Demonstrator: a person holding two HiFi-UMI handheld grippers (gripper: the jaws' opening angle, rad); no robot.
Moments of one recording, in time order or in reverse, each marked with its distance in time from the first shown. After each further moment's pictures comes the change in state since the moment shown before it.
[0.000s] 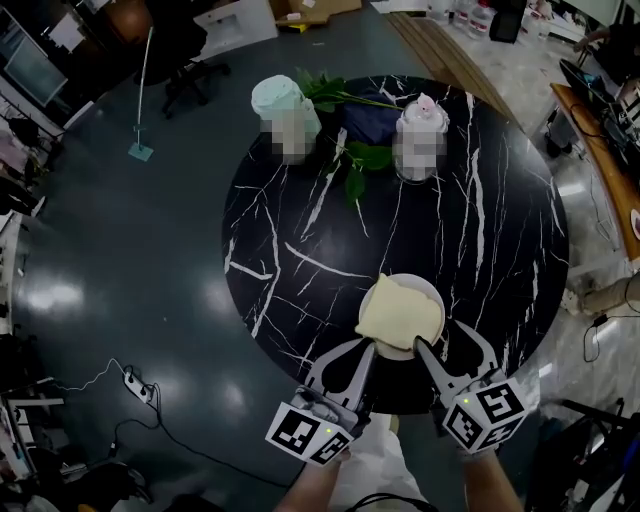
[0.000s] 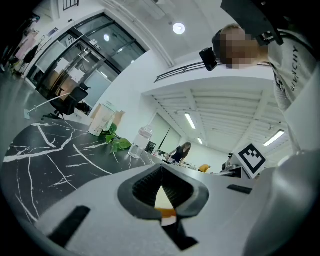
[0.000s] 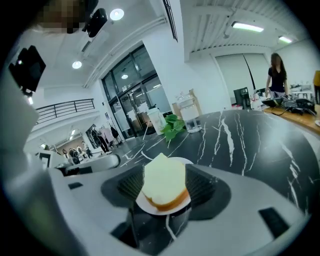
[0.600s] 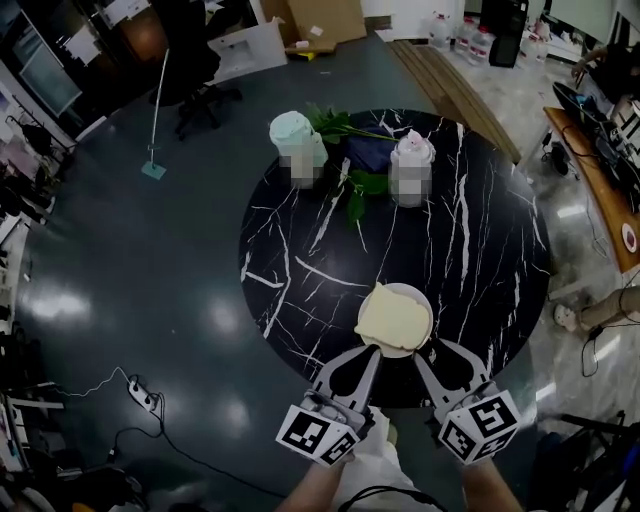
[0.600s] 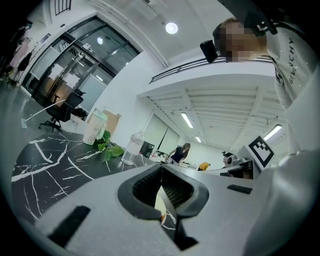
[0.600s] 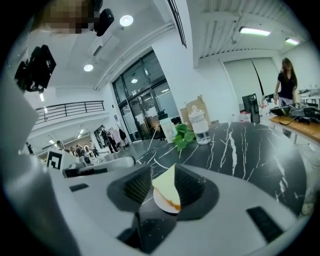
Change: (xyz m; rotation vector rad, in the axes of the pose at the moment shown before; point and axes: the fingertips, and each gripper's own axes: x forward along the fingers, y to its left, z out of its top) left arm -0.009 -0.043 0.028 0.058 -0.002 -0.010; right arm -0.049 0.040 0.031 -0.070 -0.053 0.074
